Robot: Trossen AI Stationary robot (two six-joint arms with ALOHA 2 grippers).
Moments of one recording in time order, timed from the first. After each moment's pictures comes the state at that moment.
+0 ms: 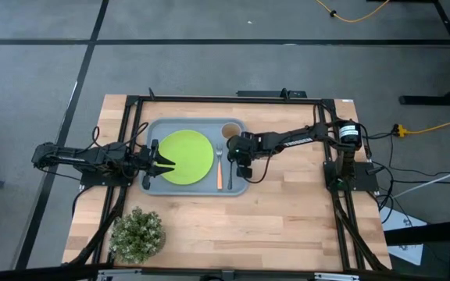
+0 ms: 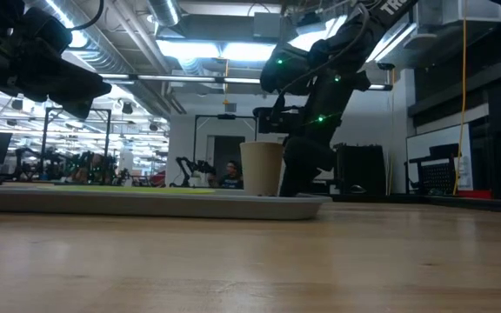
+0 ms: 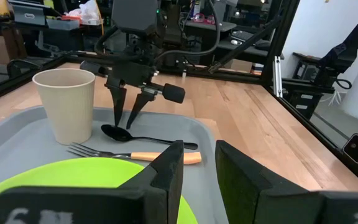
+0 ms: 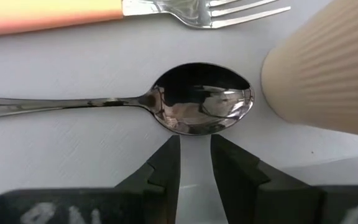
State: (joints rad) left arm -0.05 0.08 0.01 0.02 -0.01 -0.15; right arm -0.12 1.92 1.15 -0.35 0.13 -0.08
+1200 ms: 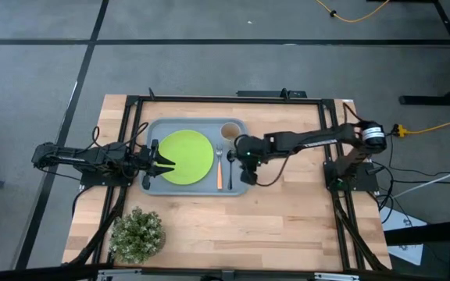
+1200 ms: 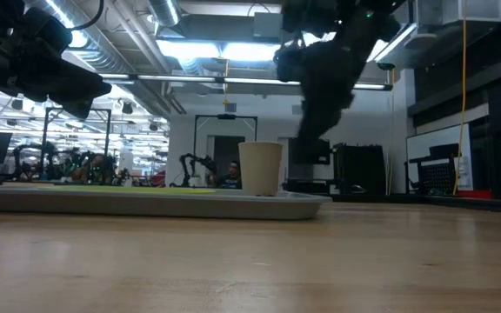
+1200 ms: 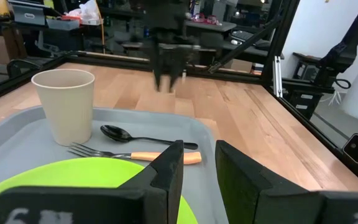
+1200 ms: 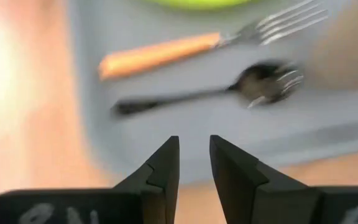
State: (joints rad) left arm -0.05 0.08 0.01 0.02 -0.01 -0.15; right arm -0.02 1.70 1.16 -0.52 -0.02 0.19
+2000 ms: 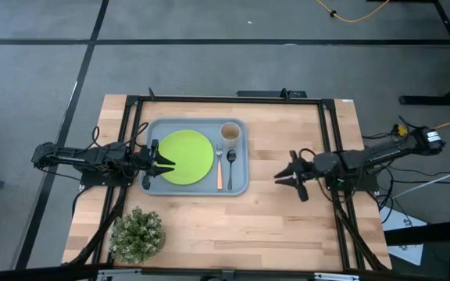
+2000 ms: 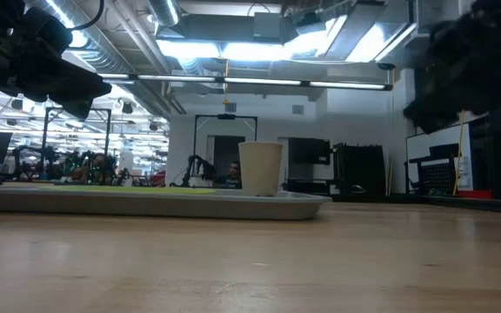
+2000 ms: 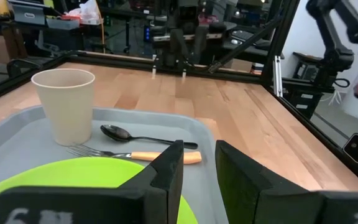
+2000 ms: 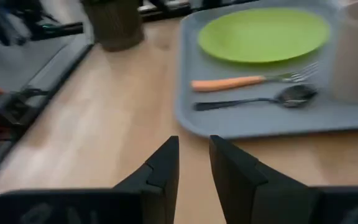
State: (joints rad) left arm -0.05 0.08 0.01 0.01 -0.01 -0.15; right arm 0.20 0.73 0.17 0.20 0.05 0.23
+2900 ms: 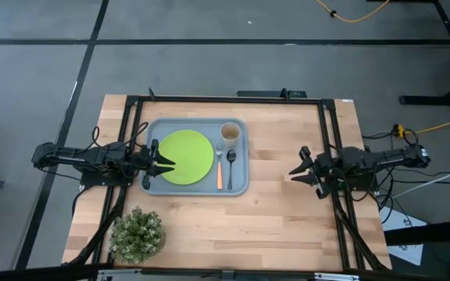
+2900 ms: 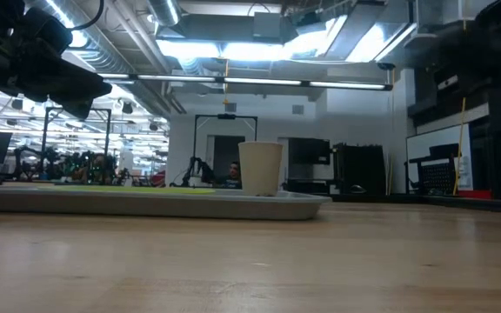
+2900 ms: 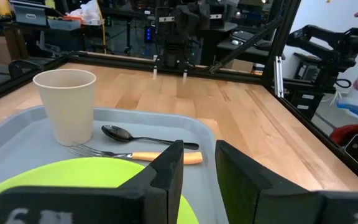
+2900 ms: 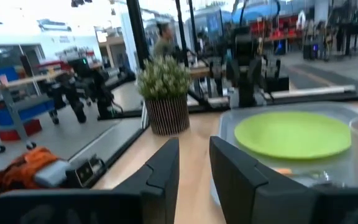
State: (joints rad) left arm -0.05 0.09 0.01 0.02 -0.01 -0.15; right arm 0.17 0.12 0.01 0.19 -0.10 0.17
